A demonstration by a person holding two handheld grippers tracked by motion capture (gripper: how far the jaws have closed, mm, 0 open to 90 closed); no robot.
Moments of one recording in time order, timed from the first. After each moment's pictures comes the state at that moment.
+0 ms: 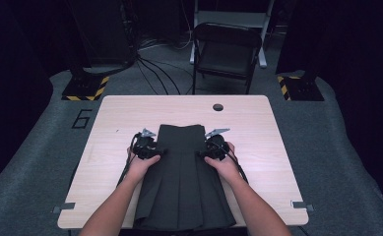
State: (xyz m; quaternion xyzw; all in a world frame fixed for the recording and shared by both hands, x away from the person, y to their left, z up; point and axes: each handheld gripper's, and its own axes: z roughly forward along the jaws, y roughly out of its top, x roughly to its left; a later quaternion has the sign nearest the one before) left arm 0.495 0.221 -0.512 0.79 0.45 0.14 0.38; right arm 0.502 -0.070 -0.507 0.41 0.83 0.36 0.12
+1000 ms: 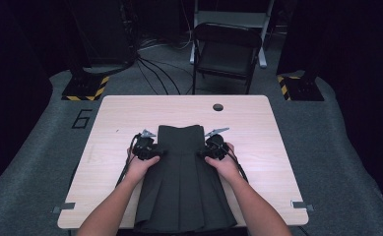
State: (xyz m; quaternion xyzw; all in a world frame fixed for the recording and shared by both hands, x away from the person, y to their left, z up) left arm 0.493 0.220 -0.510 0.80 0.45 0.12 0.38; right arm 0.504 -0.068 -0.509 0.41 0.83 0.36 0.09
